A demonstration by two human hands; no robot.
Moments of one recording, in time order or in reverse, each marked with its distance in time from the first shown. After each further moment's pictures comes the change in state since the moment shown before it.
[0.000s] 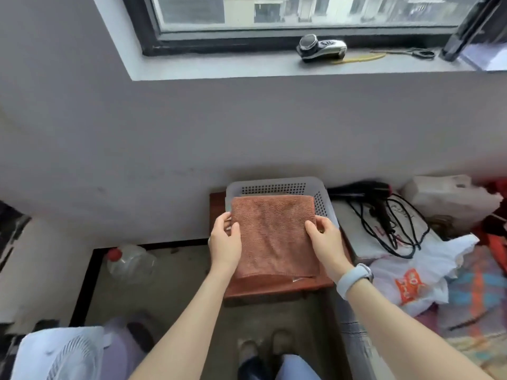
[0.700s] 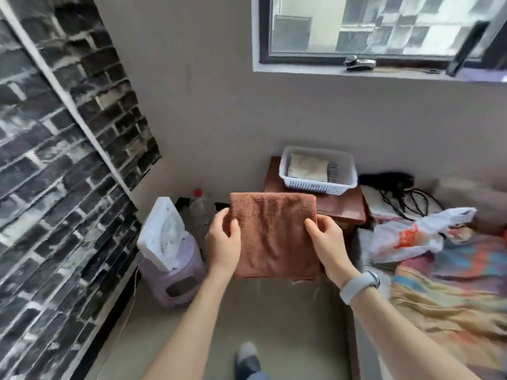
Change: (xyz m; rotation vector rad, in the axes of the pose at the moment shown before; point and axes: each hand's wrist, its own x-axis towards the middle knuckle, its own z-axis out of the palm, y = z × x) left_hand -0.407 -0.064 -0.156 0.113 0.472 0.221; right_hand -0.371 0.058 -0.073 0.062 -0.211 -0.252
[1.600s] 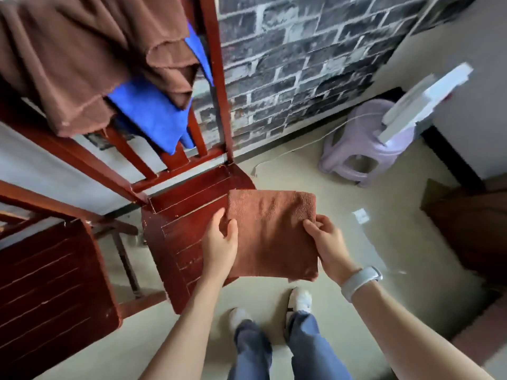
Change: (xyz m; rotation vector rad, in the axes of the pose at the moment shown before) left_hand -0.375 -0.376 -0.438 -0.019 0.423 -0.835; right_hand -0.490 0.160 0.358 -0.305 -0.889 0.348
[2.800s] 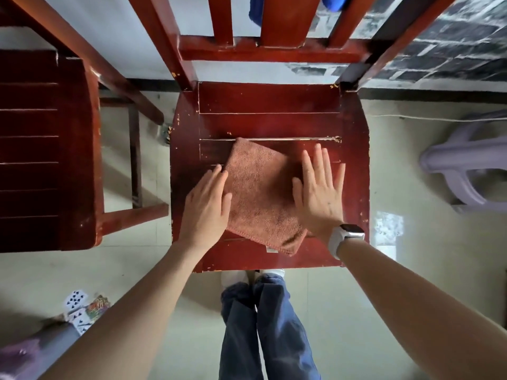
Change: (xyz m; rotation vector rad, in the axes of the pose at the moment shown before) left_hand 0.101 -0.275 0.012 0.475 0.048 -0.027; right_hand 0.186 0.159 0.194 -1.367 -0.307 -0.877
